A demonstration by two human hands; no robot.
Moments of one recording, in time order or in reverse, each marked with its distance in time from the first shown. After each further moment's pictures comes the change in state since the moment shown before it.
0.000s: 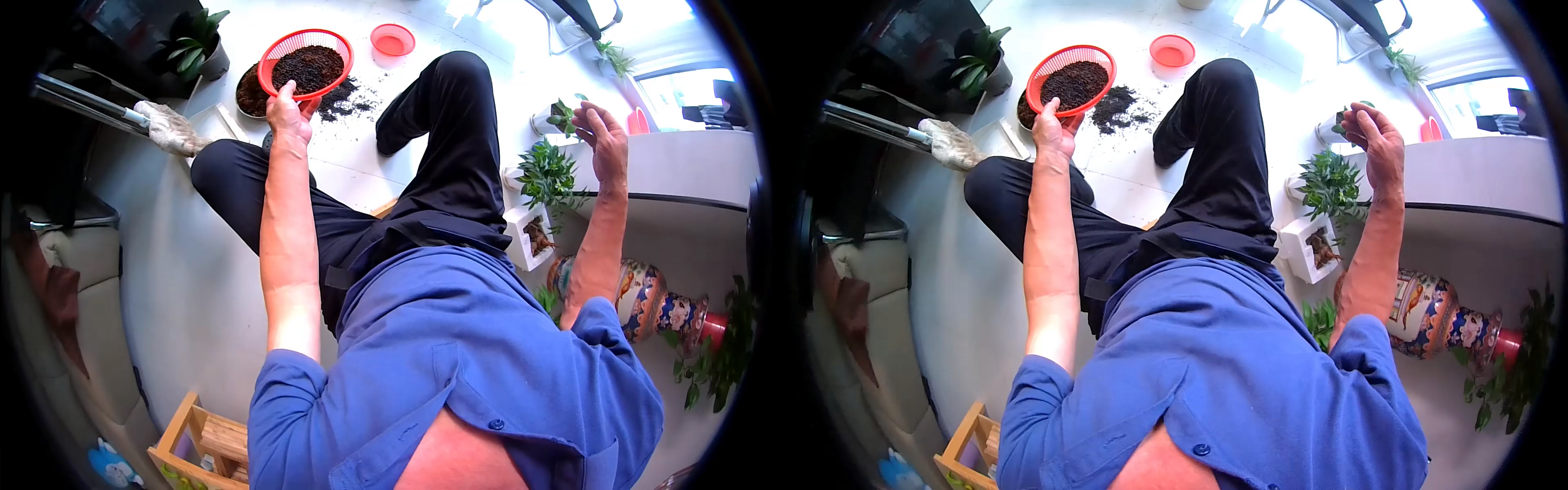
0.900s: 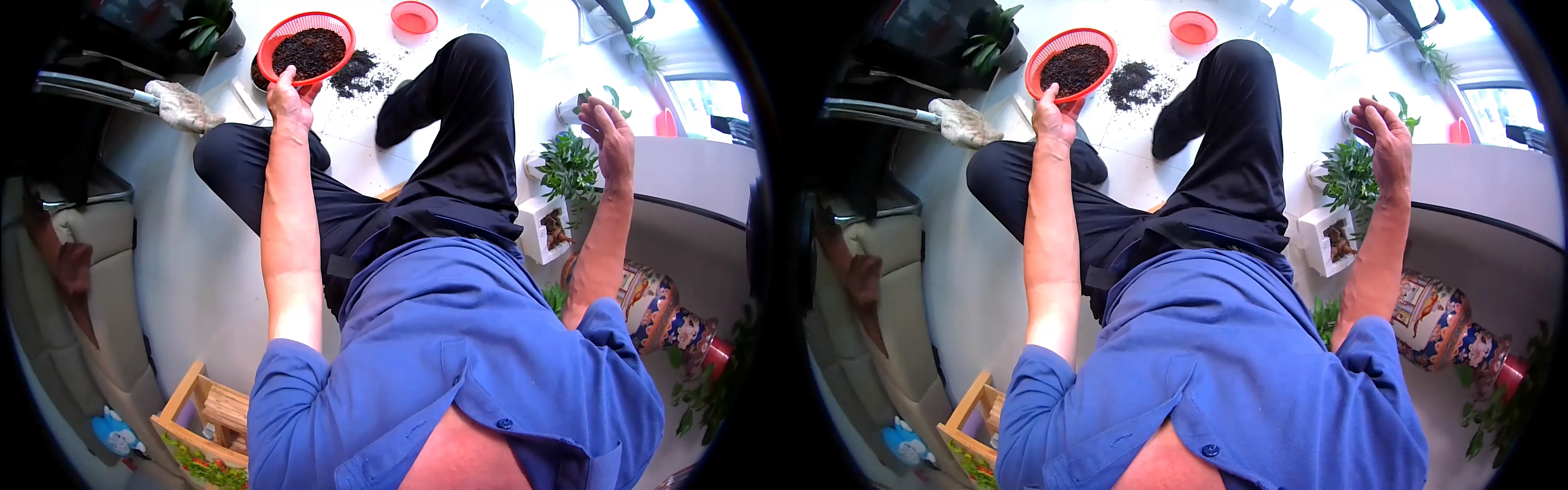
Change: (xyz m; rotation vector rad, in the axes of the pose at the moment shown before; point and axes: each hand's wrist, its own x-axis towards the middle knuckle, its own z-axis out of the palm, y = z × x) left_hand 0.001 -0.002 -0.018 0.042 -0.006 0.069; right_hand 0.008 0.038 0.006 0.082 -0.037 0.064
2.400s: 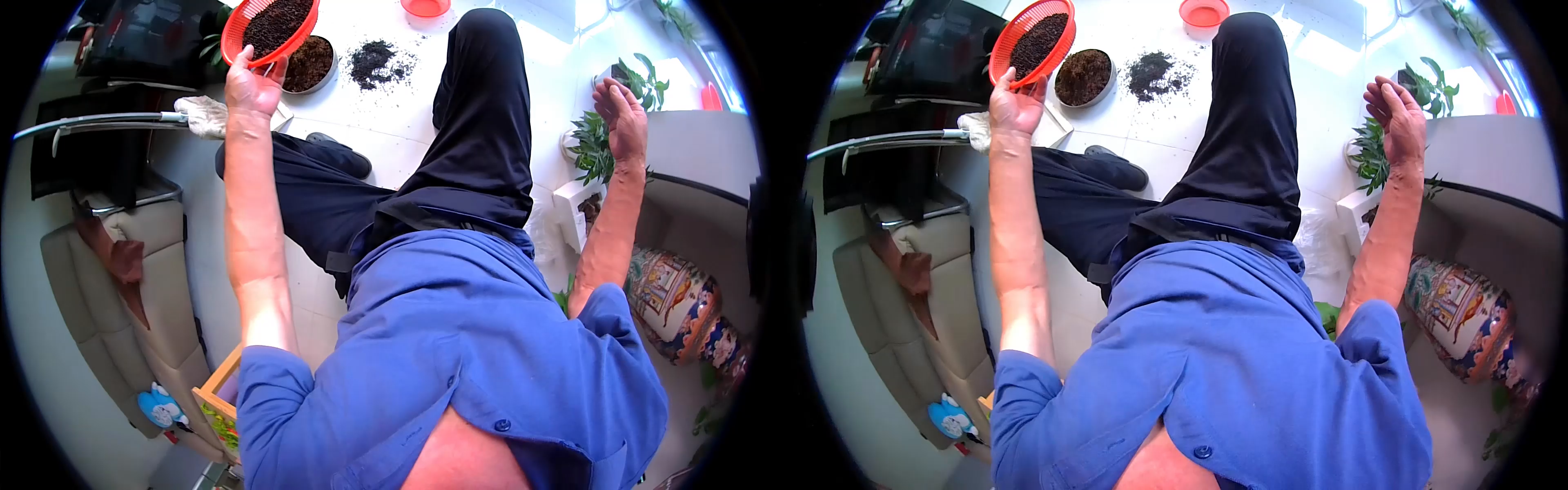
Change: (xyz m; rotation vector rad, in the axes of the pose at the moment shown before) left_hand -0.024 0.095 0.075 0.100 -0.118 -0.040; right_hand 0.029 0.088 -0.046 0.327 0.072 0.088
